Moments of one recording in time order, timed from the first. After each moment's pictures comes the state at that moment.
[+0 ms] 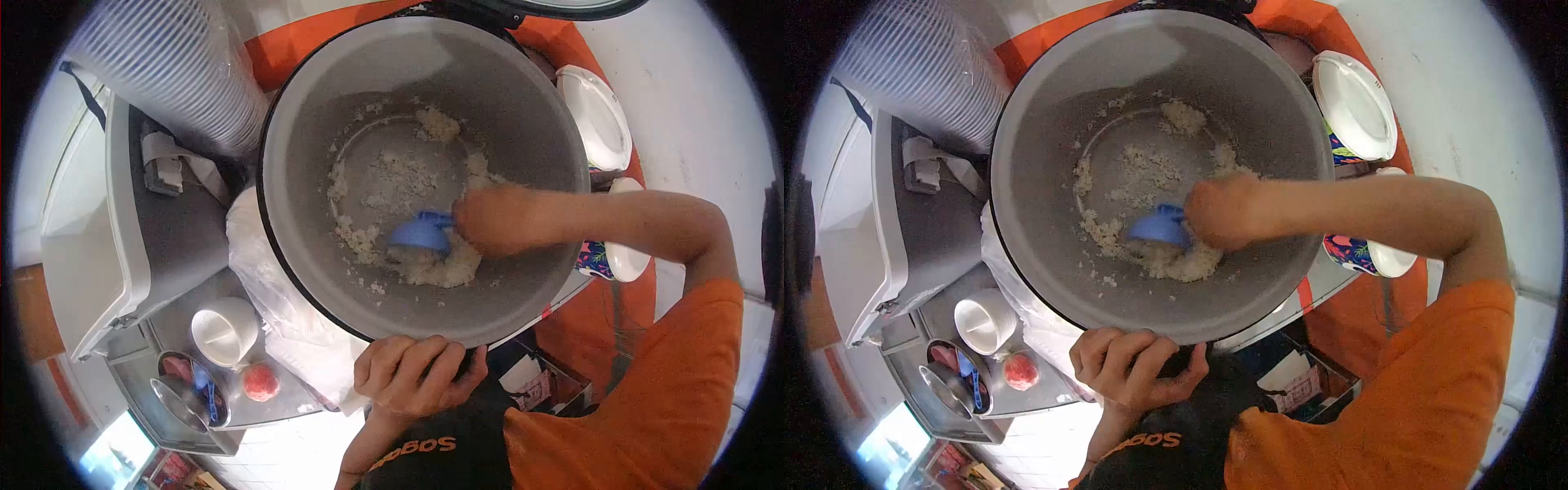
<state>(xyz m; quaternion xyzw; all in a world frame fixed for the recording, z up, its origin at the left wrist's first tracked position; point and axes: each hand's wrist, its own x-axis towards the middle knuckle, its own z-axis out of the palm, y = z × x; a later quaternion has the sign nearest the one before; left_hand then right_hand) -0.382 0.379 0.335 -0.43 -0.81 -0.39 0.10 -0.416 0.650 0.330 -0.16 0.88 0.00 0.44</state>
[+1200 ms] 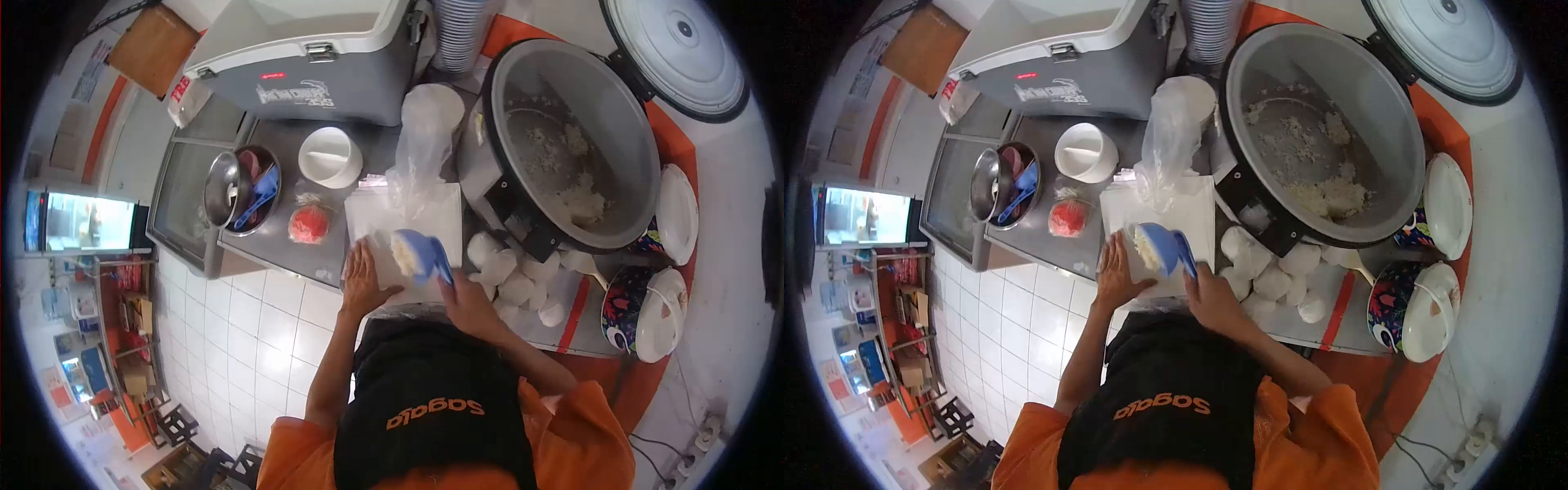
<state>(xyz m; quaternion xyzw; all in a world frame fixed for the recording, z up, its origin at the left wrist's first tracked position) -0.277 0.151 0.125 -0.15 -0.96 -0.22 -0.09 -0.227 0.410 0.225 0.07 0.84 -0.49 0.20</state>
